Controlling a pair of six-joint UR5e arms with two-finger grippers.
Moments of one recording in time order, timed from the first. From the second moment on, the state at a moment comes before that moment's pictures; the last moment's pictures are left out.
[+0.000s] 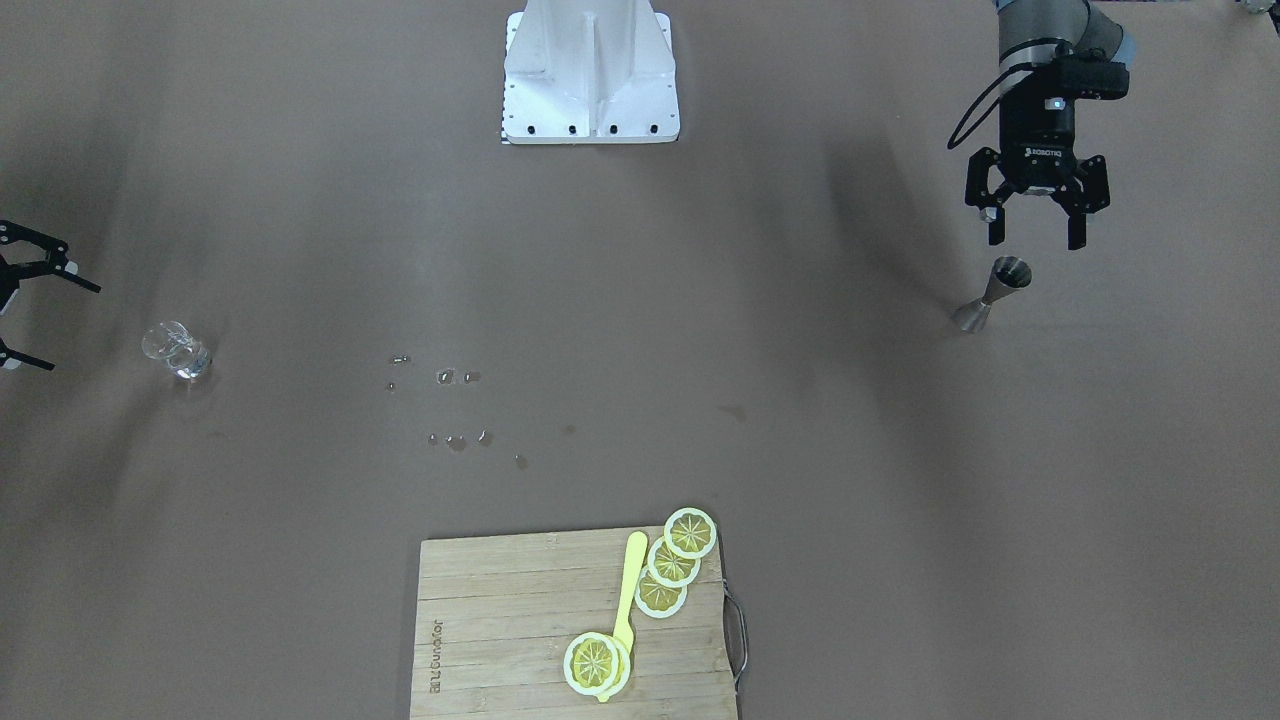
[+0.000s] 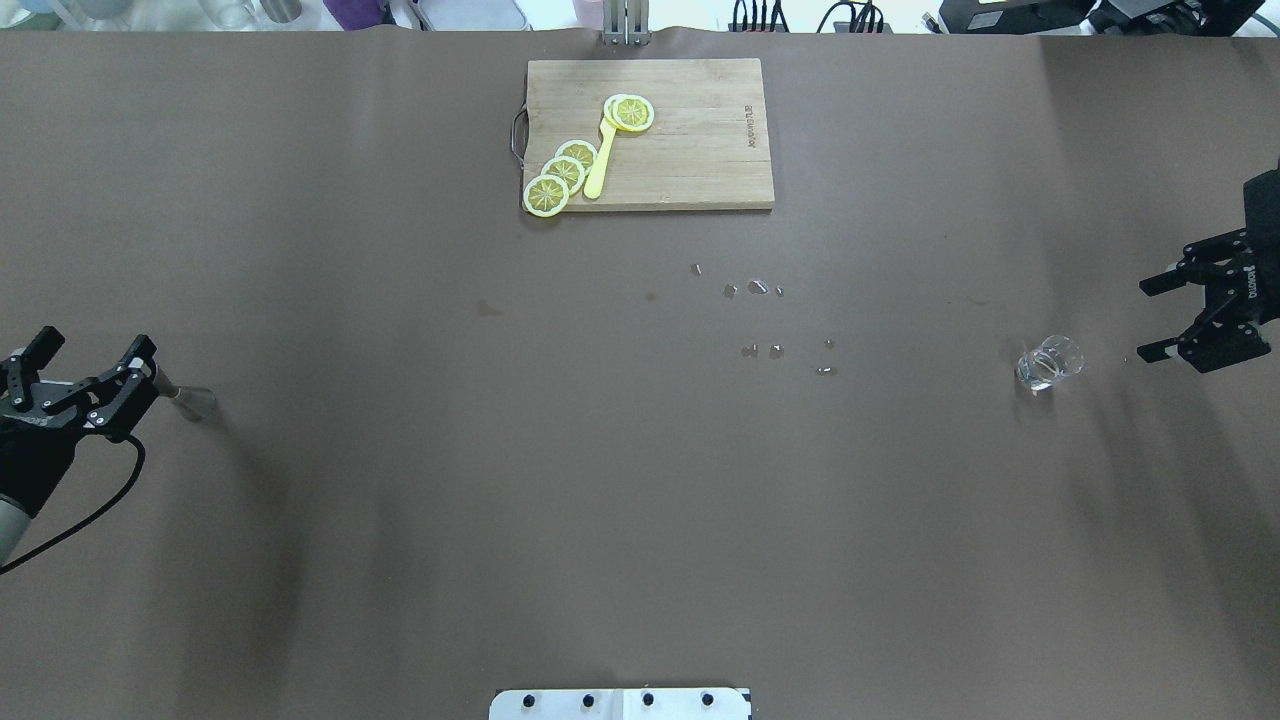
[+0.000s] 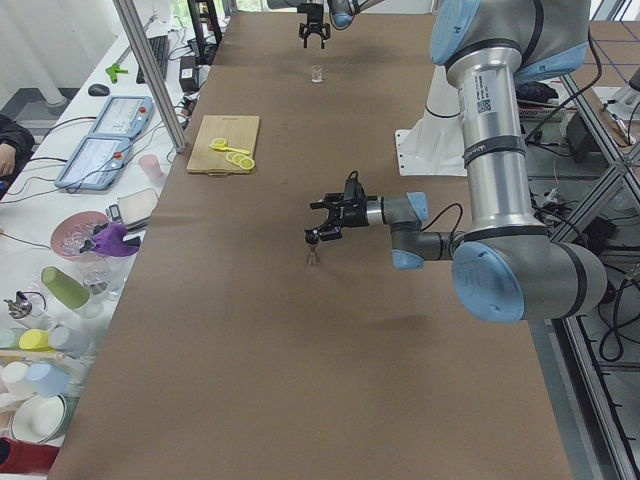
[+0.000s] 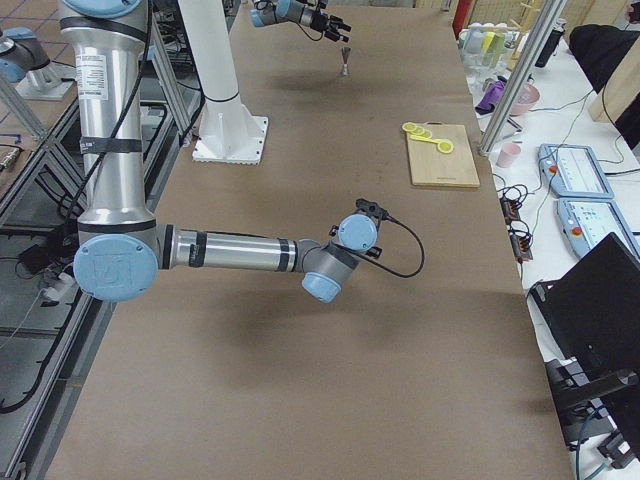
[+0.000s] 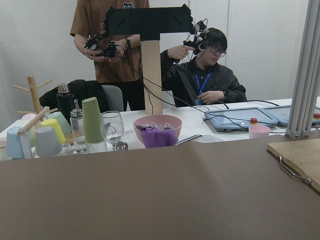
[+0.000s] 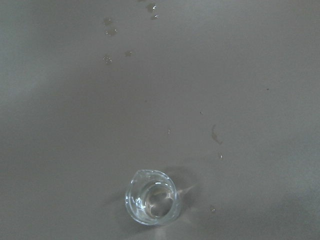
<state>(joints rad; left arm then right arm) -0.21 -1.24 -1.85 -2.87 -0.49 -1.09 1.19 -1.56 1.41 -0.44 2.63 -0.15</state>
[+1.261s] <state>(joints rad) -0.07 -1.22 -1.80 -2.47 -0.19 -1.59 1.11 -1.47 1.19 -0.21 2.75 -0.26</state>
